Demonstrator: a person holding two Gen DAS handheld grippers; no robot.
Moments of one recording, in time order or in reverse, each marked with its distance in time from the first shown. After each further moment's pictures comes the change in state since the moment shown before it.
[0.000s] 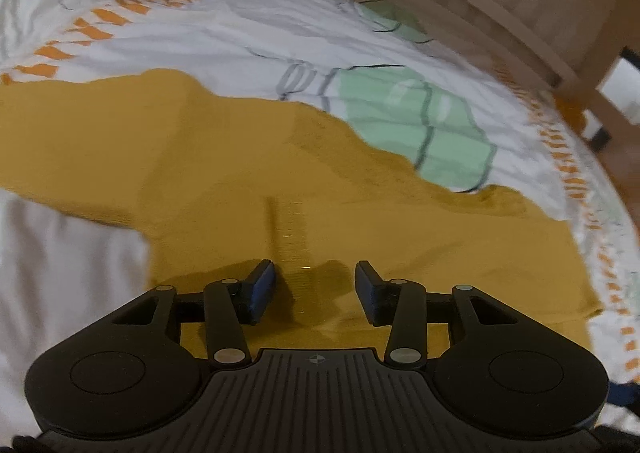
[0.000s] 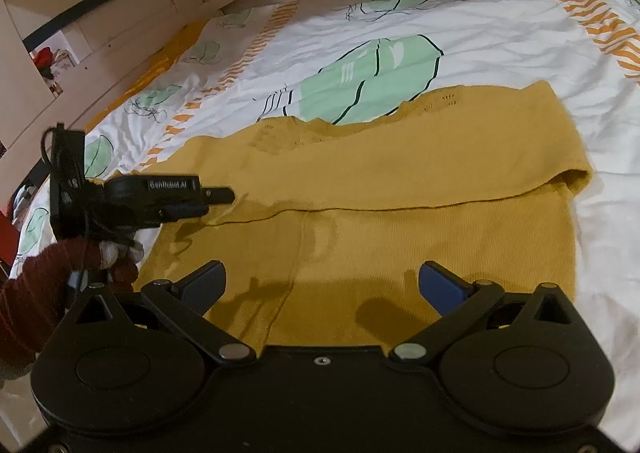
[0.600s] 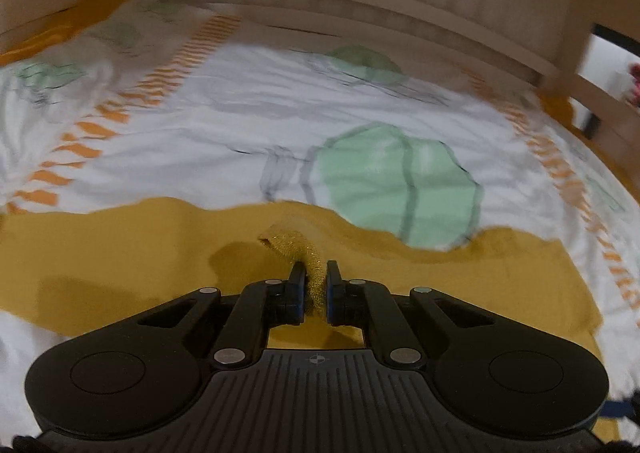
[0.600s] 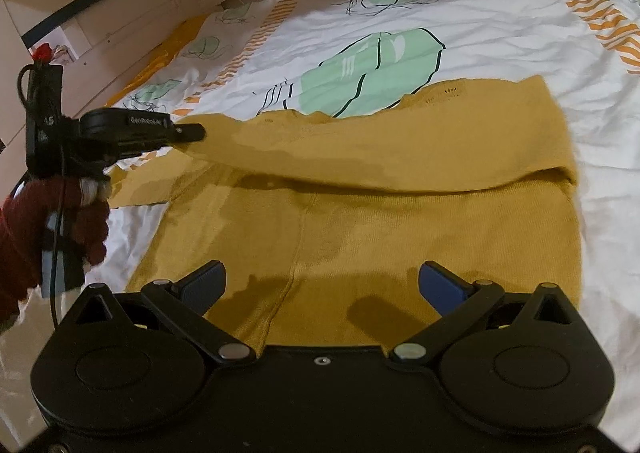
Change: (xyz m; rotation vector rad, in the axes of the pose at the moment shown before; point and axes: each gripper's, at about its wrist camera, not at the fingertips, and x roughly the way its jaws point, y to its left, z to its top) left arm -0.023 -0.023 0.042 0.180 -0.144 0.094; right arm 0.003 0.003 -0.003 0.001 0.013 -0.003
